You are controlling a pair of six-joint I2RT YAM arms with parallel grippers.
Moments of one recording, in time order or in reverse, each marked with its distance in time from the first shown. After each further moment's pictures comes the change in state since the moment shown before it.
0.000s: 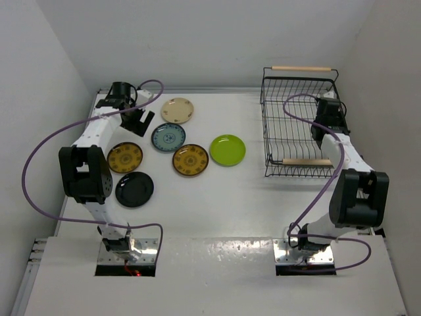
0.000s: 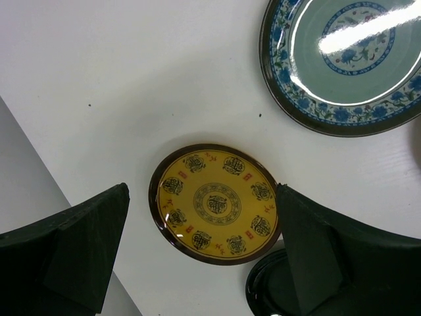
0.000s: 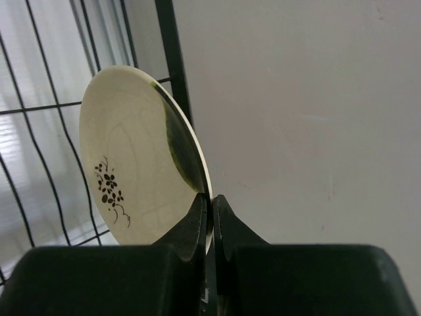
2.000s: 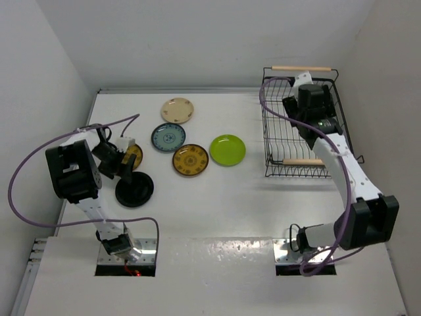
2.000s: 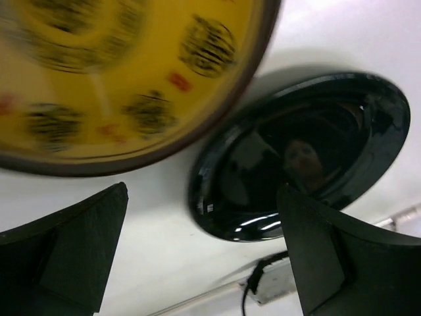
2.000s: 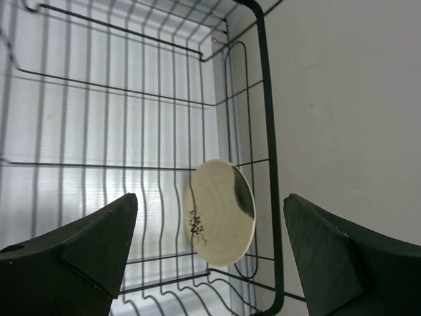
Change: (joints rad) left arm 0.315 0.042 -0.303 -0.271 0.242 0.185; right arm 0.272 -0.146 0.181 -0.220 -0.183 0.192
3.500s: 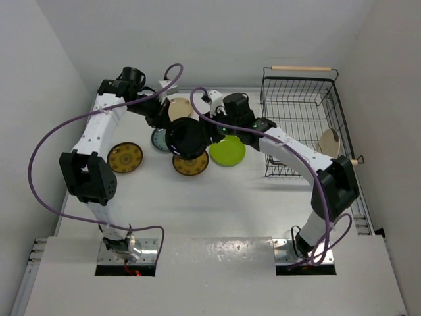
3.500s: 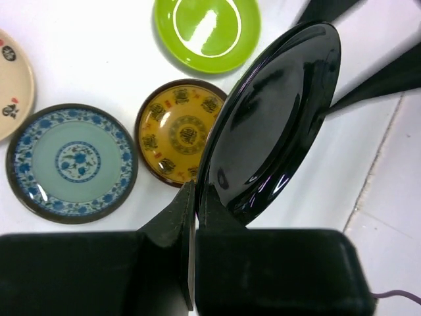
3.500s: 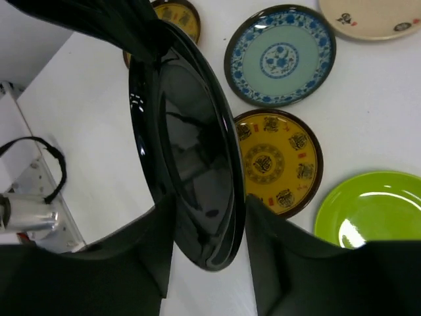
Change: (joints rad) left arm -0.440 -0.045 0.618 -0.200 0.530 0.022; right arm 0.494 0.301 0.156 0.127 -0.898 0.520
